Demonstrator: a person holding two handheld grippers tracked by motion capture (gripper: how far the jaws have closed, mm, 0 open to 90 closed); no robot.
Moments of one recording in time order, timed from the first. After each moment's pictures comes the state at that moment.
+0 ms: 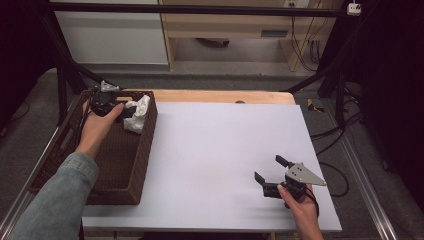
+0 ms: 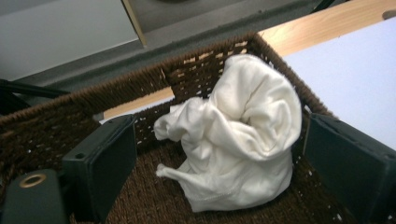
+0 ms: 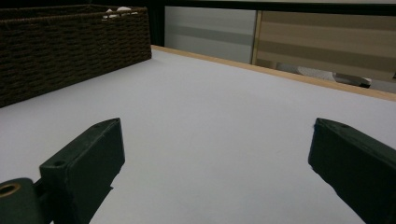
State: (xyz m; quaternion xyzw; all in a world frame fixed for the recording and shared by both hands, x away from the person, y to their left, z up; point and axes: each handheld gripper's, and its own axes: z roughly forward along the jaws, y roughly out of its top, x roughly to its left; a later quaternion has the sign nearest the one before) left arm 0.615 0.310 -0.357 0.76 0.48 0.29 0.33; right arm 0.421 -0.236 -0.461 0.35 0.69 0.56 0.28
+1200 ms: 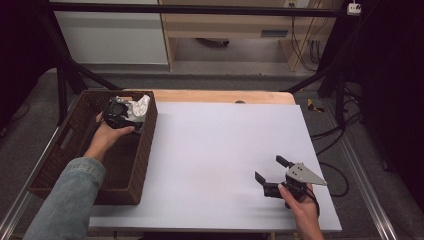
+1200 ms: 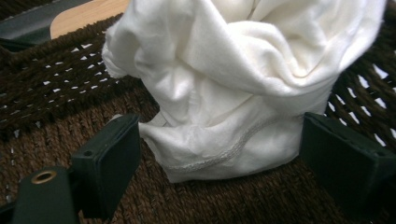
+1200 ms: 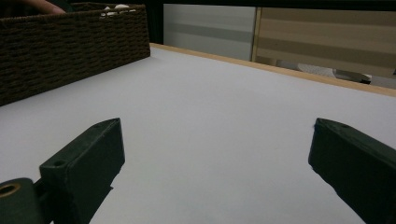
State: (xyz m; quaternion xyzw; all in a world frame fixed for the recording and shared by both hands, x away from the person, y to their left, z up) left arm 0.634 0.304 -0.419 0.79 0.50 0.23 0.26; right arm 0.422 -0.238 -0.463 0.36 0.69 0.56 0.28
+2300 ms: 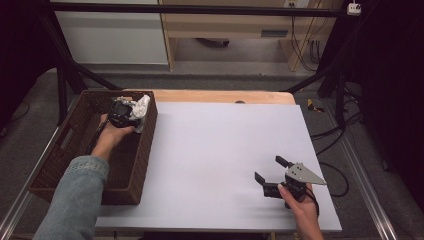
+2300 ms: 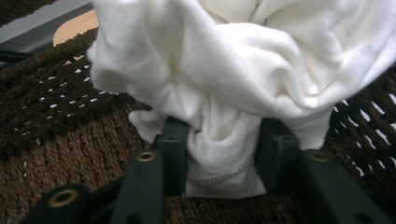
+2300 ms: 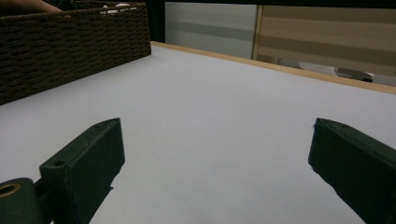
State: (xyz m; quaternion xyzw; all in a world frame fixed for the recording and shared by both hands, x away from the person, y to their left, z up) left arm 0.645 0.298 -0.431 0.80 0.48 0.26 0.25; right arm 0.423 -0.237 -0.463 0.36 0.70 0.56 0.27
